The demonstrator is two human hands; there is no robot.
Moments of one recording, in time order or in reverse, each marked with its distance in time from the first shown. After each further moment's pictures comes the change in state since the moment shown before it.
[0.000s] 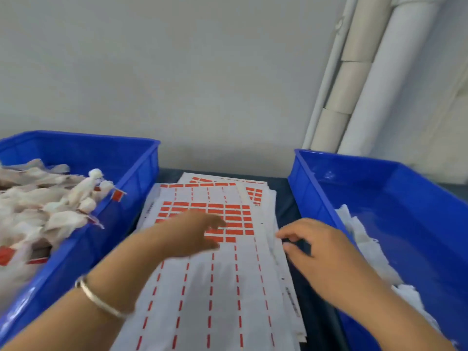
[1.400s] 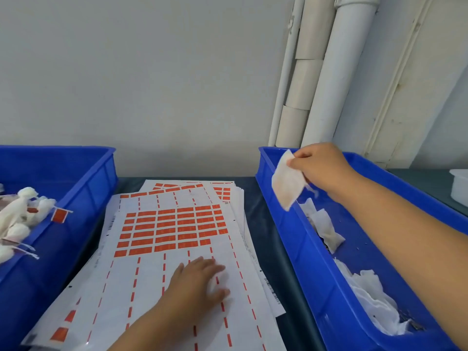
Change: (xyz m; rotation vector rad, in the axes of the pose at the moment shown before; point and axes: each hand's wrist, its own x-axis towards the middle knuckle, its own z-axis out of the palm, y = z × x) left_hand 0.022 0.028 0.112 -0.072 0.021 -0.074; right_hand 0.104 0.053 -0.082 0.139 0.303 0.295
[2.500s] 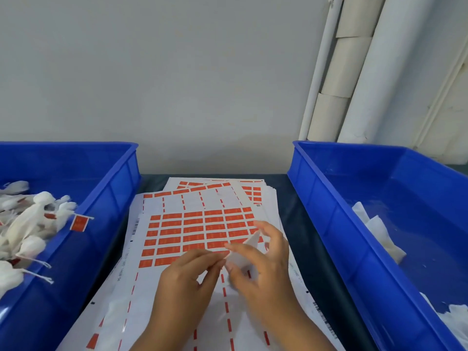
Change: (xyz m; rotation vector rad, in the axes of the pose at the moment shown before) left_hand 0.000 -0.040 -0.034 -0.285 0.668 0.088; right_hand -0.097 0.034 0.210 0.140 -0.024 -0.312
